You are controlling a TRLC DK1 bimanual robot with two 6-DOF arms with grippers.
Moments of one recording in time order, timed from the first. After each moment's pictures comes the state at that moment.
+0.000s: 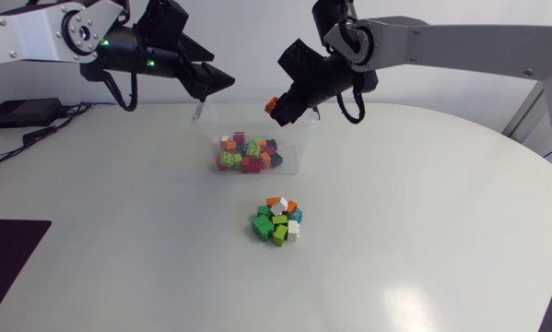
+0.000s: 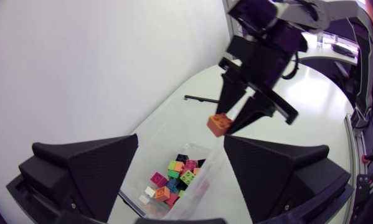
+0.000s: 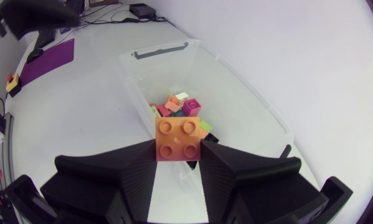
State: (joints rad) left arm -0.21 1.76 1.53 -0.28 0.56 0.60; right arm 0.42 2.06 1.81 -0.51 -0.30 -0.48
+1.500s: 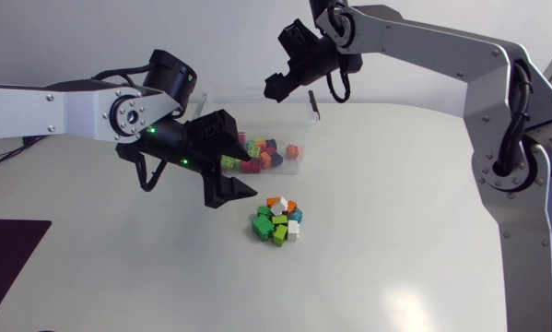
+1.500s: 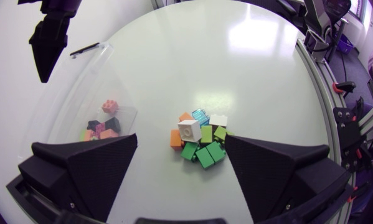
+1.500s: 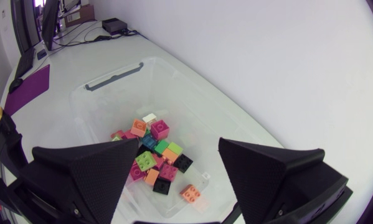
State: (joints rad) left arm -0.42 1.70 1.19 -0.43 0.51 0.89; right arm 0.38 2.31 2.23 -0.61 -0.27 -0.38
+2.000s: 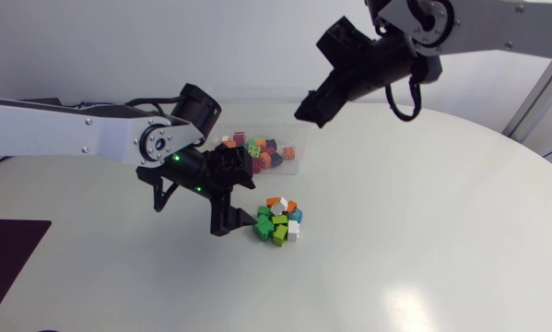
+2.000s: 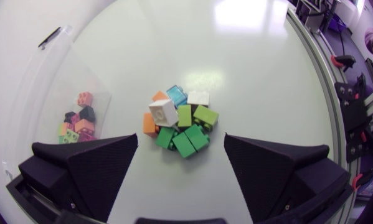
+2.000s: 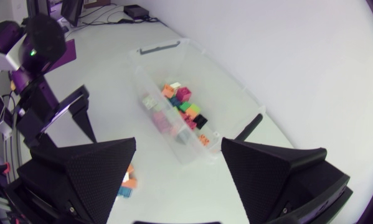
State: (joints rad) left arm -0.49 1.76 1.13 -0.45 0.40 0.96; right arm 0.37 1.77 1.57 -0.56 -0.27 -0.49
